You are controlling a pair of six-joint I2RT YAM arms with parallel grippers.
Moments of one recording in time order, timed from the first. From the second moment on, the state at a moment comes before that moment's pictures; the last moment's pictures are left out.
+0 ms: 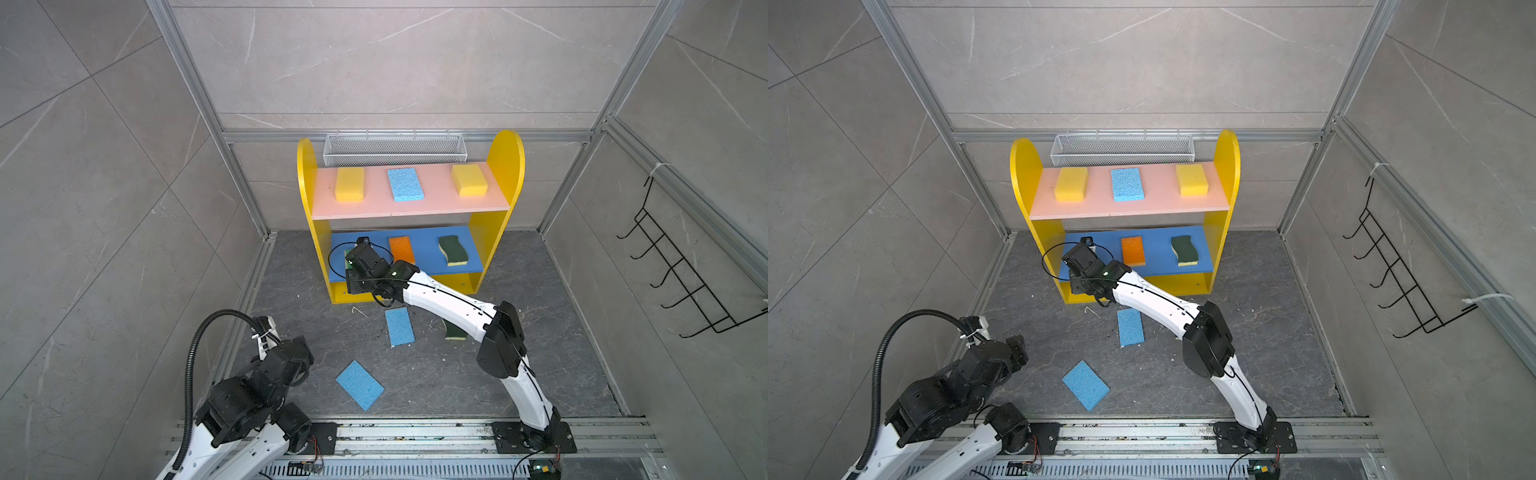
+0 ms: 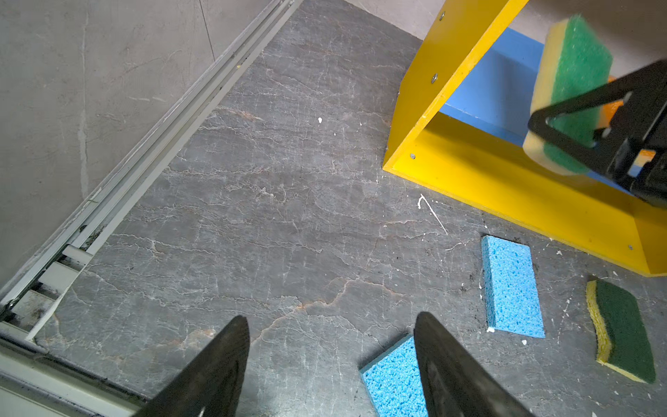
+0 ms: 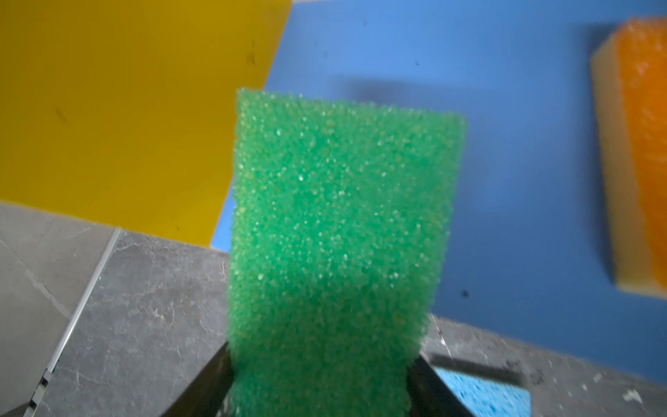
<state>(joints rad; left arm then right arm) -0.71 0.48 0.82 -1.23 -0.64 -0.90 0.95 2.28 2.24 -0.74 0.26 0.56</state>
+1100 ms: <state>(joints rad) -0.71 0.54 0.82 -1.24 -0.67 -0.90 0.88 2.64 2.82 -0.99 0.35 0.50</state>
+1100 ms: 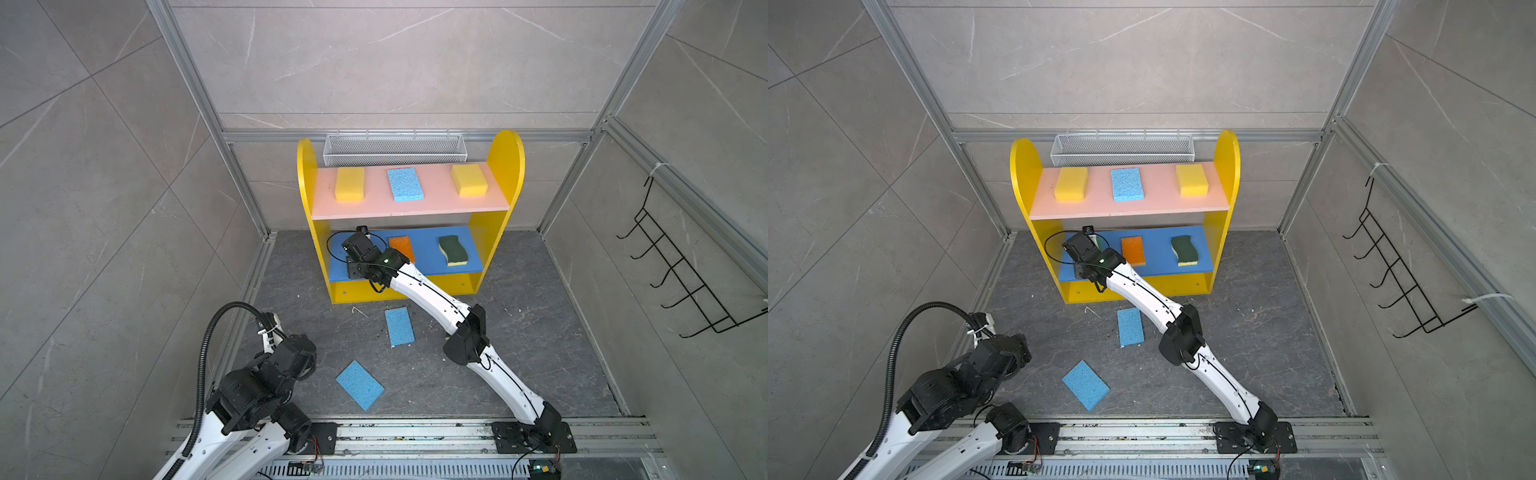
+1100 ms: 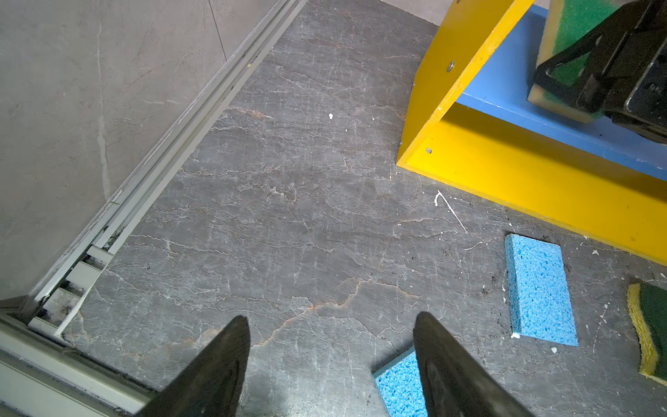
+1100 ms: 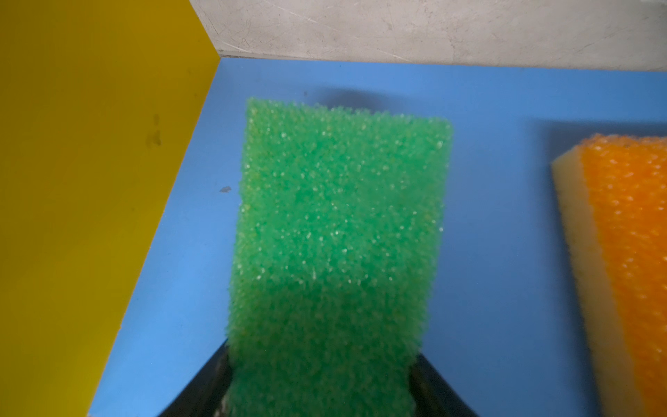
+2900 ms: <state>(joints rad) -0.71 0.54 0.82 -1.25 -0.67 -0.91 0.87 2.67 2.83 -0.87 0.32 0.47</state>
